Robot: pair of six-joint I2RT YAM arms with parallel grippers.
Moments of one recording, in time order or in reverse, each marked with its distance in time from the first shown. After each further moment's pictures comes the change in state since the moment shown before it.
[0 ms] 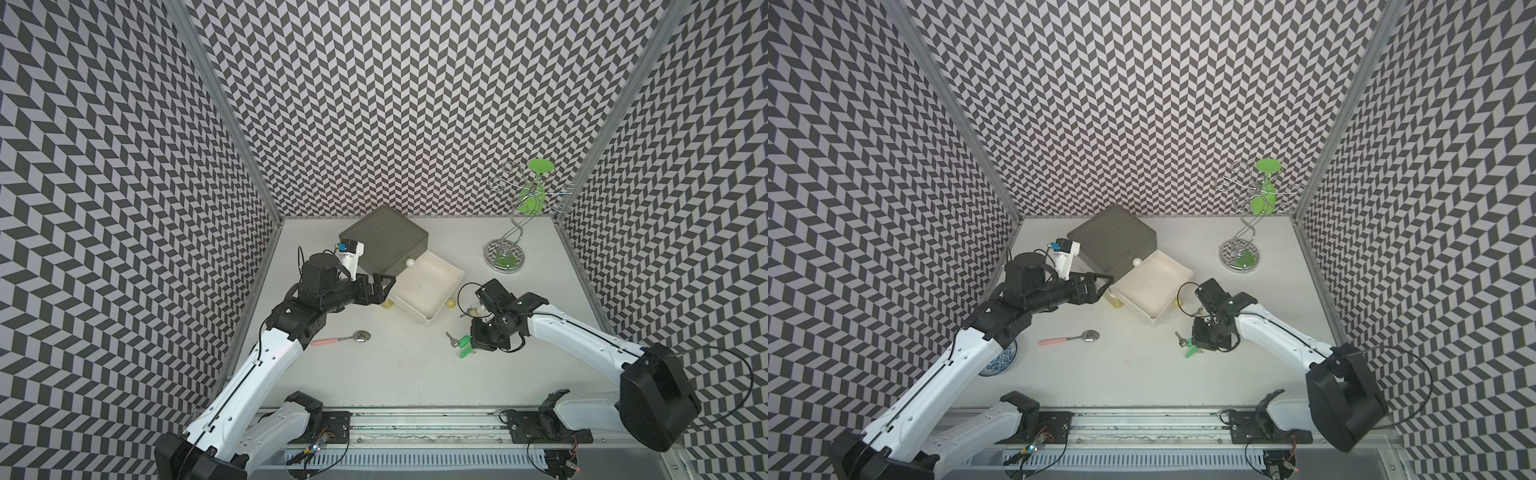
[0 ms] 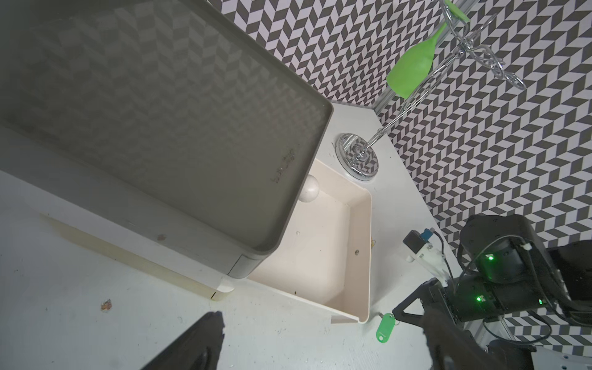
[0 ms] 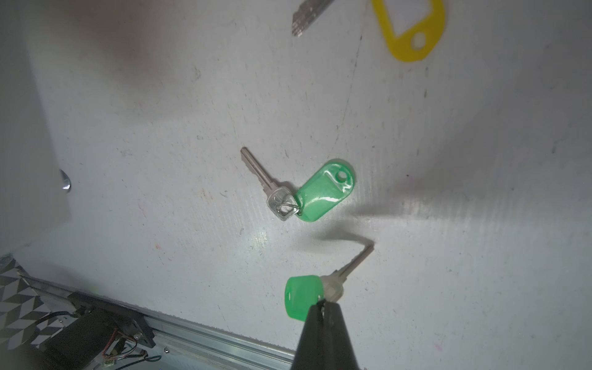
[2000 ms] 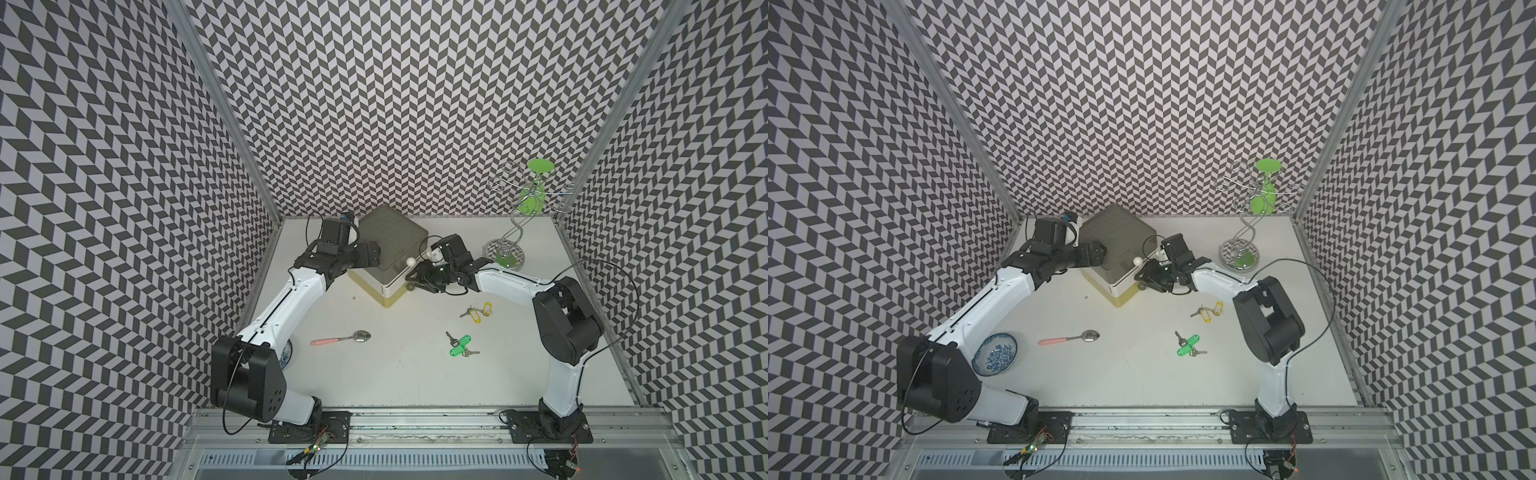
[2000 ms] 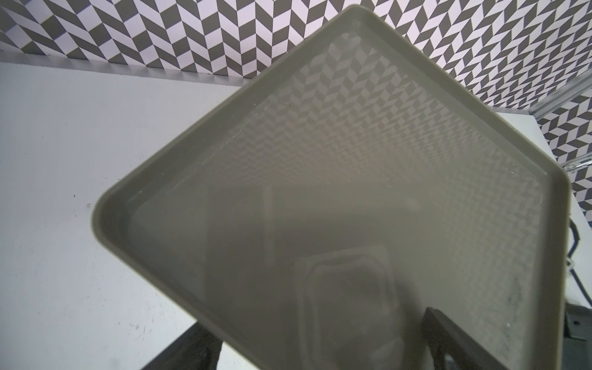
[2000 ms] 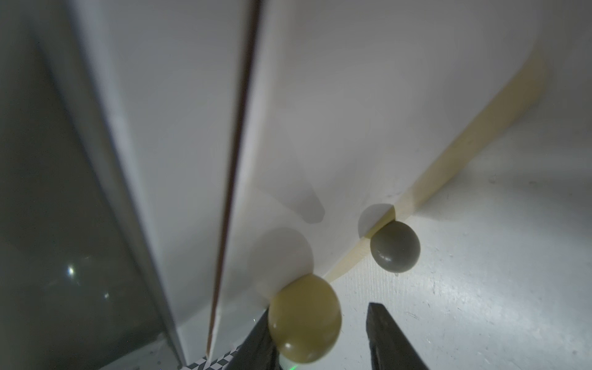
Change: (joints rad) left arm 0.122 0.479 0.297 -0.037 -0.266 0.145; right arm -0.008 0.572 0.494 0.669 -0.260 0.221
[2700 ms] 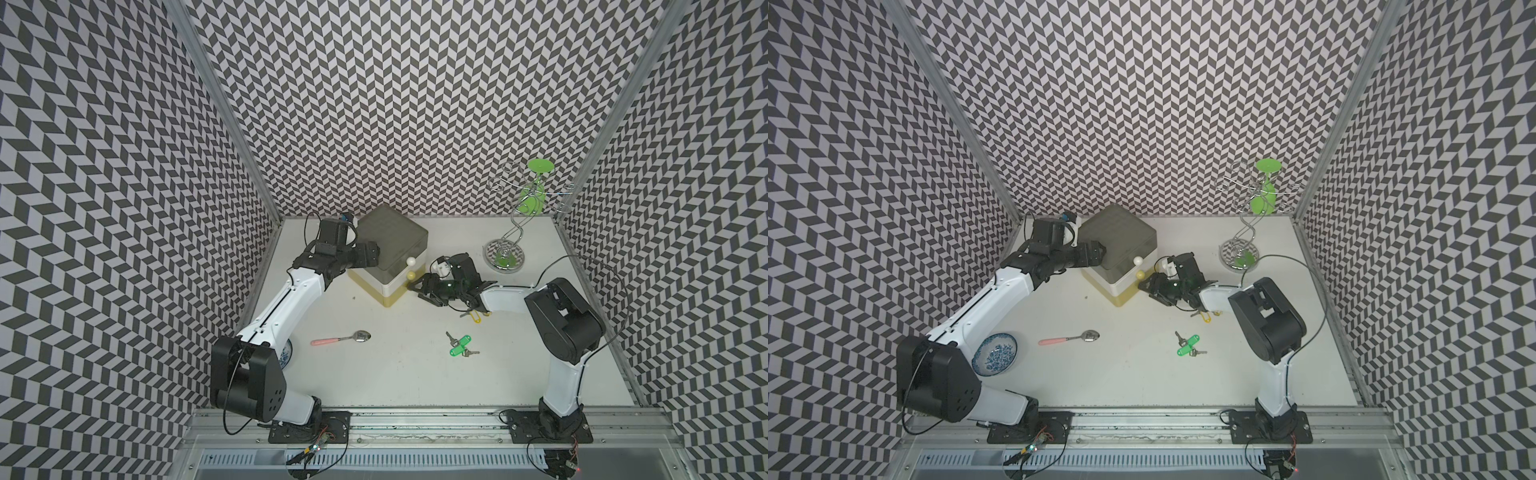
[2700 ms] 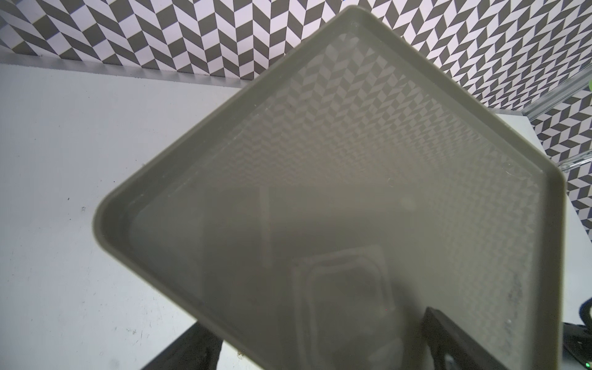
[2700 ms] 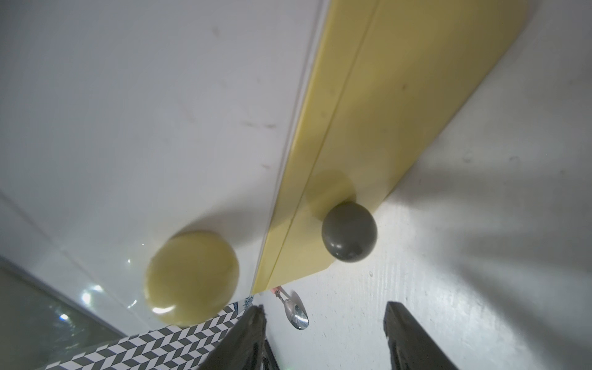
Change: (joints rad) left arm 0.018 -0.001 -0.011 0.014 0.028 0.009; right arm -0.027 -0.006 -0.309 0.433 -0.095 0.072
